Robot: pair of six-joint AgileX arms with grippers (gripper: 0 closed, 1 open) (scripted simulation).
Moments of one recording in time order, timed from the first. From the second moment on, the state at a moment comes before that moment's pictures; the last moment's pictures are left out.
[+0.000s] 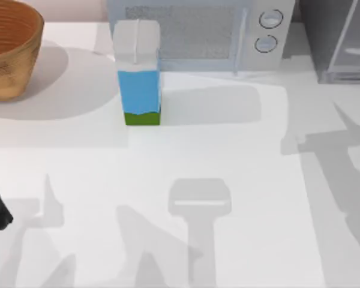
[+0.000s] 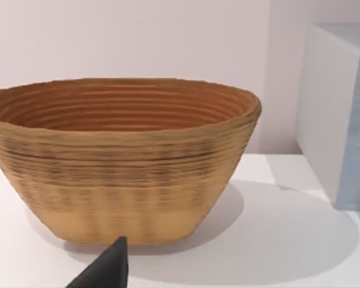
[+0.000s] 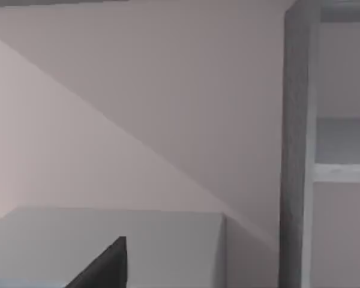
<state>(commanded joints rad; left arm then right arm) 0.00 0.00 0.00 0.00 0.00 0.00 0.37 0.83 0.53 0.49 0.22 0.00</state>
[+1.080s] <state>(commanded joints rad) 0.00 0.00 0.00 0.00 0.00 0.00 0.75 1.83 1.11 0.92 0.52 -0.05</state>
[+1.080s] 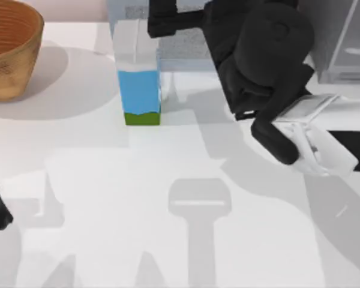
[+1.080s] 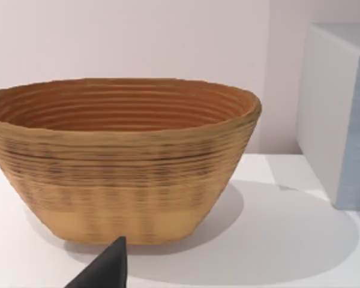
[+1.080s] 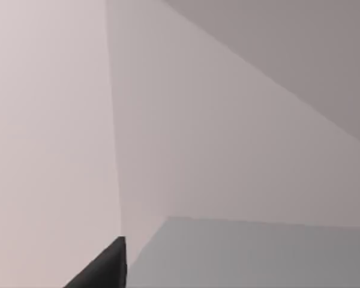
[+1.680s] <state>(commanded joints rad) 0.00 0.00 0.00 0.00 0.00 0.00 0.87 2.29 1.41 1.04 0.73 -0.02</state>
